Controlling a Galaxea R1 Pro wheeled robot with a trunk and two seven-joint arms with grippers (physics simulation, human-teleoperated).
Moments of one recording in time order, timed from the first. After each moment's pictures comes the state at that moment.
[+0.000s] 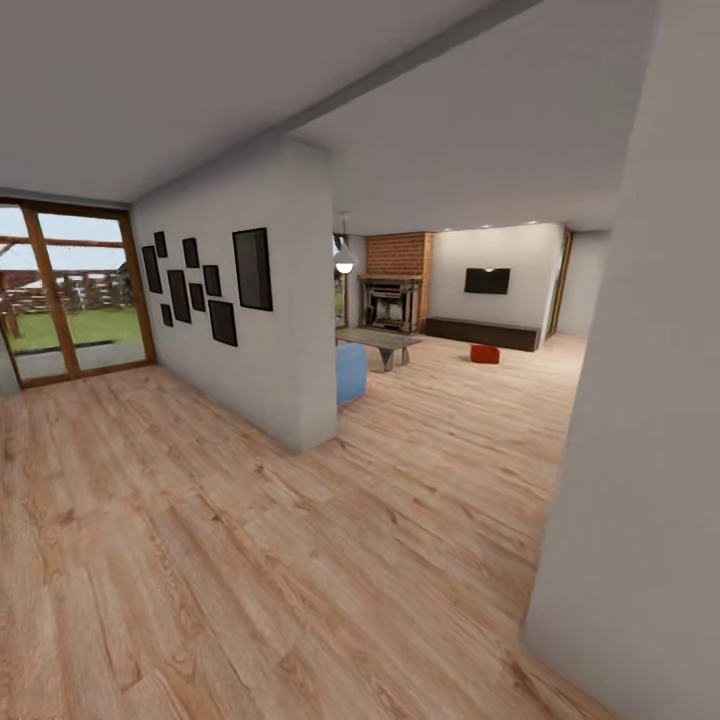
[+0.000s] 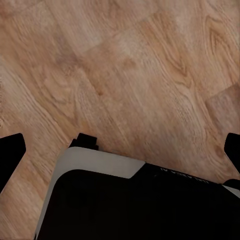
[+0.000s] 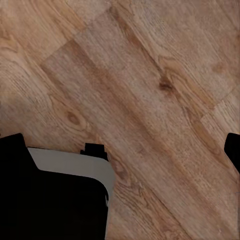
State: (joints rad) left arm -0.22 0.01 -0.01 -0.01 0.34 -0.04 -0.01; right arm -0.21 0.00 -0.06 0.03 0.23 -0.11 -0.11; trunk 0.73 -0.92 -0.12
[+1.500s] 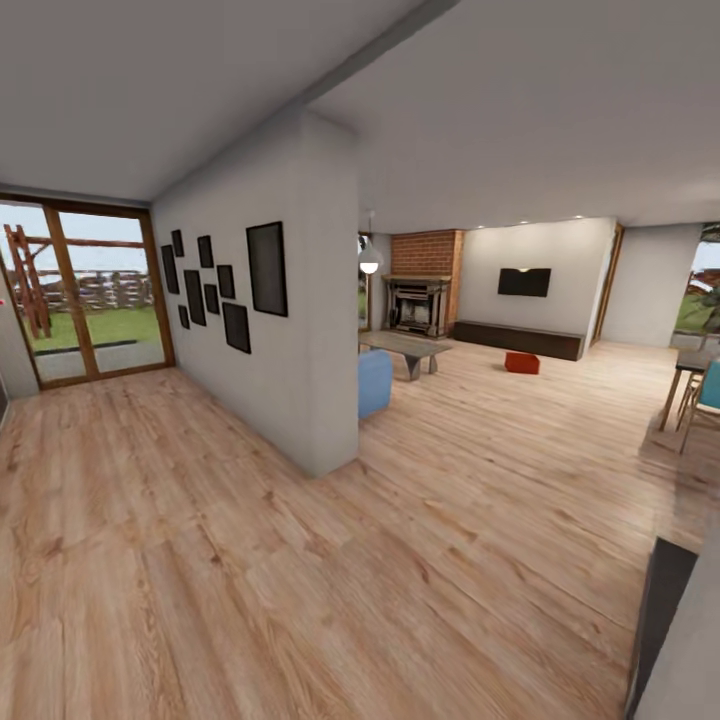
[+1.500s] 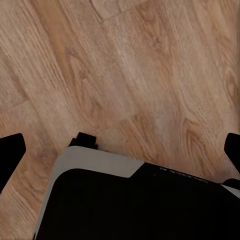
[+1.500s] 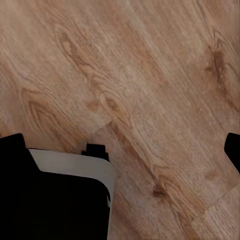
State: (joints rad) left arm -0.22 0.01 -0.01 -0.01 0.35 -0.04 -0.01; right arm -0.21 0.00 -0.06 0.03 0.23 -0.11 -0.11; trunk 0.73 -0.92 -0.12
